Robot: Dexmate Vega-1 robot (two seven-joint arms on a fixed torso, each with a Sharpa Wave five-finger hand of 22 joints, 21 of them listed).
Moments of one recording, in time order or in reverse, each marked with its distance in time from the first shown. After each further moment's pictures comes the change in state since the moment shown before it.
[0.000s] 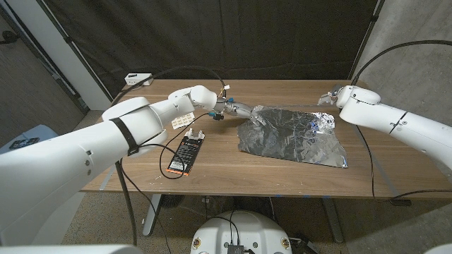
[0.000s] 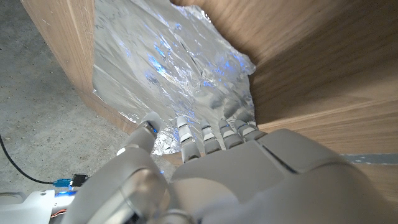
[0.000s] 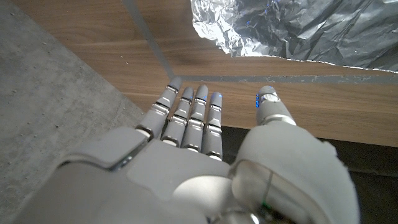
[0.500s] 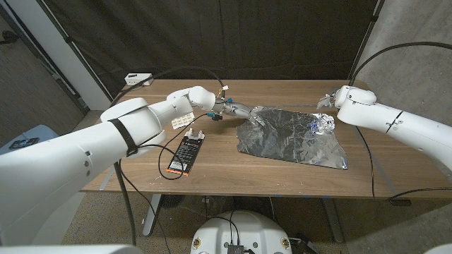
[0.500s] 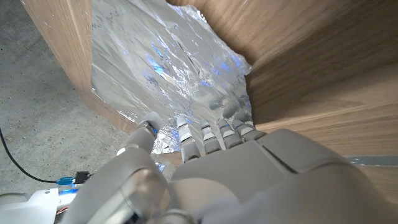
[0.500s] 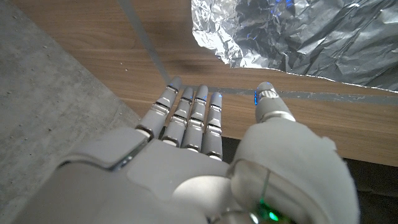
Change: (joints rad) left arm 0.006 0.011 -0.007 -0.001 0.008 -0.003 -0.001; left_hand 0.000 0.000 0.003 -0.003 0.000 0.006 0.001 0.000 0.000 0.002 0.002 0.000 0.000 0.004 -0.004 0.000 -0.002 0.000 0.000 0.000 -0.002; right arm 0.043 0.013 -0.060 0.030 -0.056 0.000 0.096; right_hand 0.046 -0.012 0.010 0.002 0.004 0.000 0.000 -0.005 0.005 -0.003 0.003 0.000 0.004 0.004 -0.004 0.000 0.005 0.000 0.000 -0.006 0.000
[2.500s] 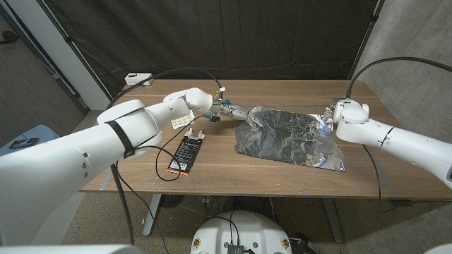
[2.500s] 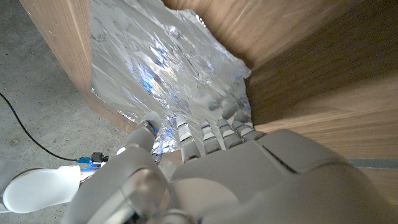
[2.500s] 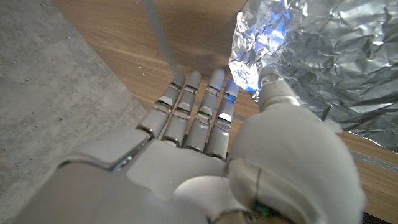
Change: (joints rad) left arm 0.015 0.023 -0.009 -0.009 0.017 -0.011 0.001; left_hand 0.005 0.005 0.007 -0.015 0.000 0.019 -0.009 0.000 0.000 0.009 -0.002 0.000 0.005 0.012 0.002 0.000 0.000 -0.005 -0.006 -0.004 0.001; right arm -0.087 0.031 -0.029 0.108 -0.240 0.060 -0.002; right_hand 0.182 -0.051 -0.062 0.028 0.044 0.339 -0.127 0.069 0.005 0.334 -0.136 0.152 0.037 0.236 -0.027 0.099 0.059 0.093 -0.071 0.008 0.001
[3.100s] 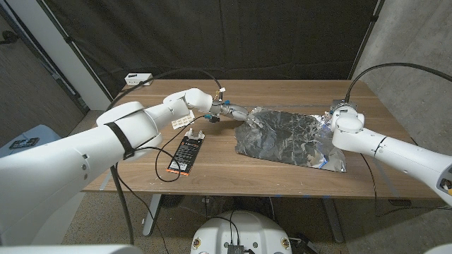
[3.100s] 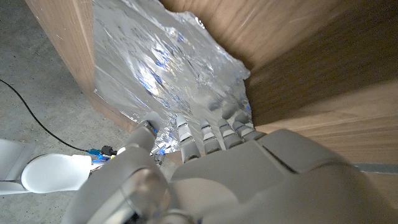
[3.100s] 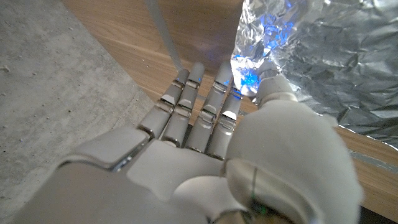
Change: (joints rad) left arm 0.014 0.006 -0.017 -0.016 -0.006 -0.009 -0.037; left_hand 0.000 0.000 0.000 0.000 0.000 0.000 0.000 -0.005 0.000 0.000 0.000 0.000 0.000 0.000 0.000 0.000 0.000 0.000 0.000 -0.003 -0.004; right arm -0.070 0.050 0.042 0.049 -0.034 0.005 -0.130; right_hand 0.054 0.004 -0.024 -0.003 0.011 0.123 -0.027 0.026 0.000 0.125 -0.056 0.047 0.000 0.083 -0.009 0.045 0.026 0.057 -0.032 0.013 0.004
